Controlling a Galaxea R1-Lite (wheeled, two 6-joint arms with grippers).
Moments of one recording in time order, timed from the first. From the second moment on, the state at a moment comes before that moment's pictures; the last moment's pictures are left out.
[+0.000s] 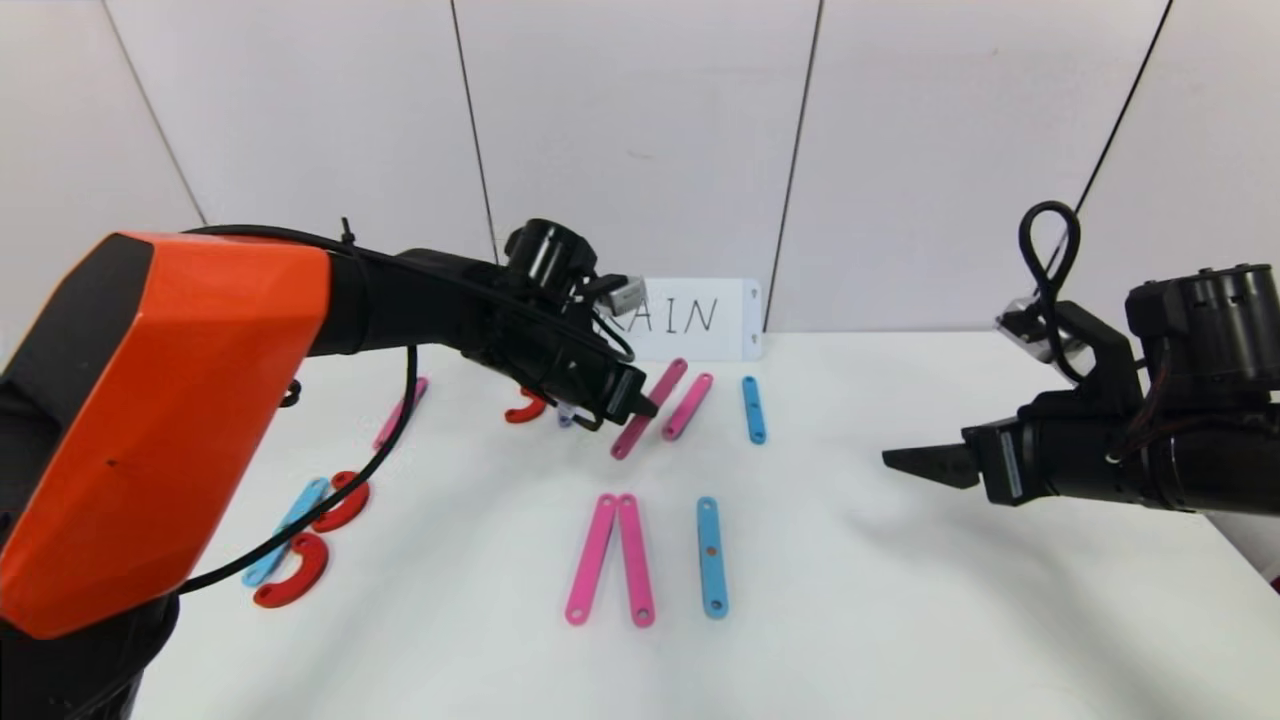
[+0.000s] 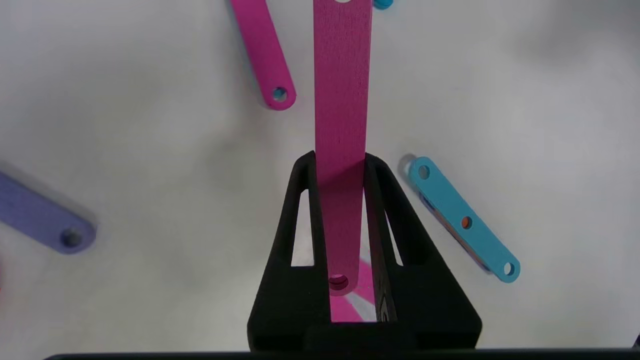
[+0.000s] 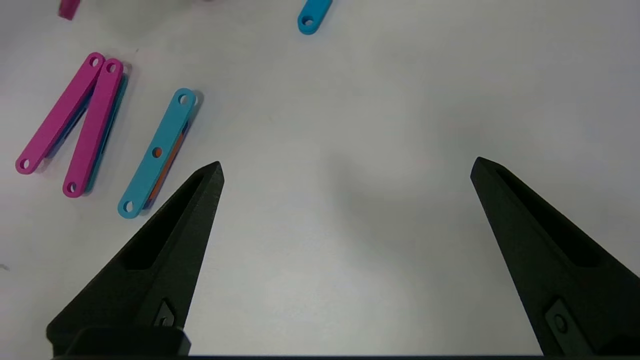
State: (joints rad) left arm -0.49 2.26 -1.90 0.40 -0.44 0.10; right arm 0.19 1.56 -0.81 -0.11 0.26 -0.01
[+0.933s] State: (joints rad) left arm -0.58 2.42 -1.98 0.34 -0.40 0.26; right arm 0.20 1.50 -0.79 -0.10 0.26 -0.02
